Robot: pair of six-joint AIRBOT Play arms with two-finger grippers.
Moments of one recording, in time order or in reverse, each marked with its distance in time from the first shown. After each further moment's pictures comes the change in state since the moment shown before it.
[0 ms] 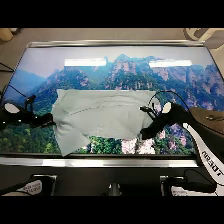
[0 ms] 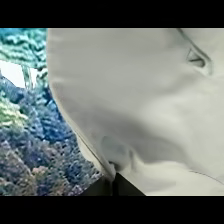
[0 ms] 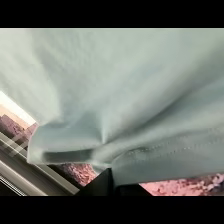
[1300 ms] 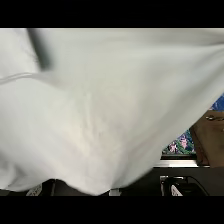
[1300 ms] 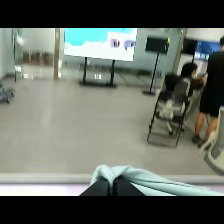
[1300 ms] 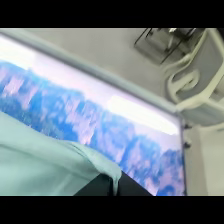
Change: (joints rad) left arm -0.007 0.473 1.081 -0.010 -0.066 -0.175; right arm -0.095 0.581 0.912 -0.447 0.111 0.019
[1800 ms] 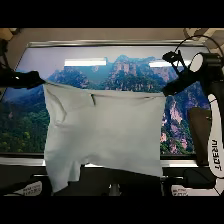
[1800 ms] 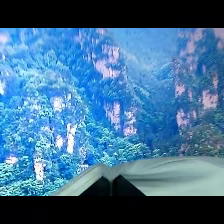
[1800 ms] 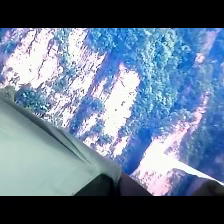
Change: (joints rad) left arm -0.114 -0.492 -0.547 0.004 0.034 0.087; right arm 0.001 -0.627 -0.207 0.089 -0.032 0.005
